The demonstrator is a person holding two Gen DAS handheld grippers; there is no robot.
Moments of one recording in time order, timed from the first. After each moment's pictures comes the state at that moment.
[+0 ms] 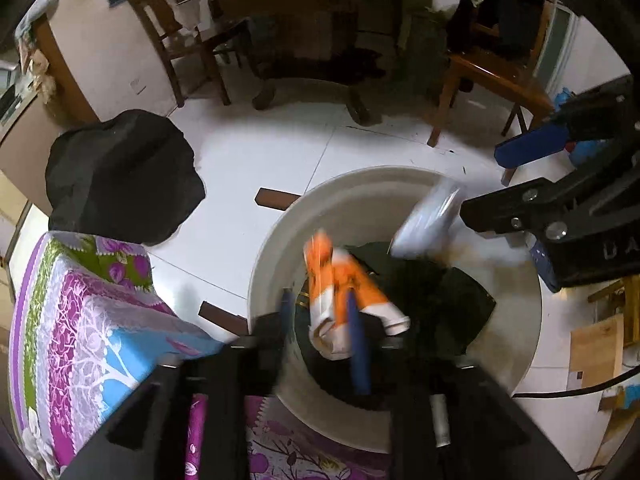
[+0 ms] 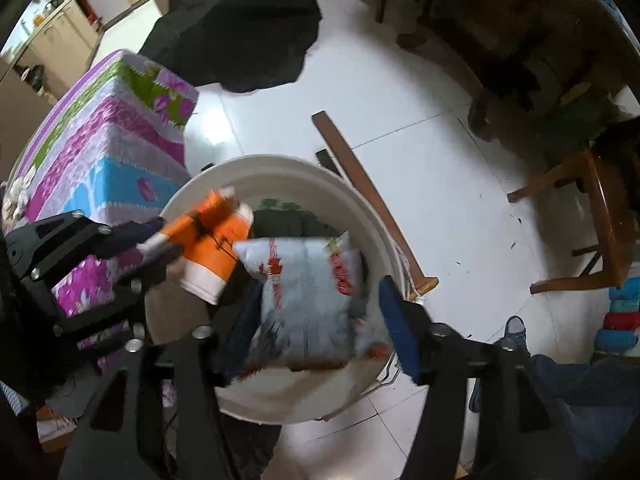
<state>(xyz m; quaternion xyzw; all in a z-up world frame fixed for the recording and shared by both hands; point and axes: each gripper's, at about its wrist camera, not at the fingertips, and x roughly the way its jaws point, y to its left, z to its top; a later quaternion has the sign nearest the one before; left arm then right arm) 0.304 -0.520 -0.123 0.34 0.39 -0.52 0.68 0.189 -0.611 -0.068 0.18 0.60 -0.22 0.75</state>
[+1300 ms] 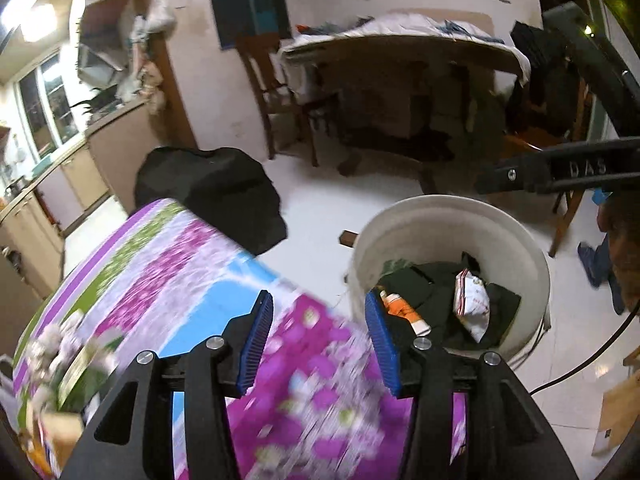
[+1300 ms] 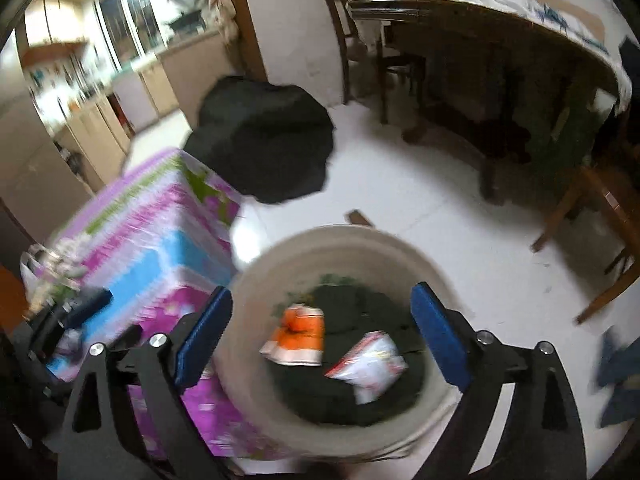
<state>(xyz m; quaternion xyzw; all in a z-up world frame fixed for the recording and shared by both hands) 0.271 -0.350 -0.083 0.24 0.27 -0.43 0.83 0.145 -0.530 -0.041 0.22 0.37 -0.22 0.88</state>
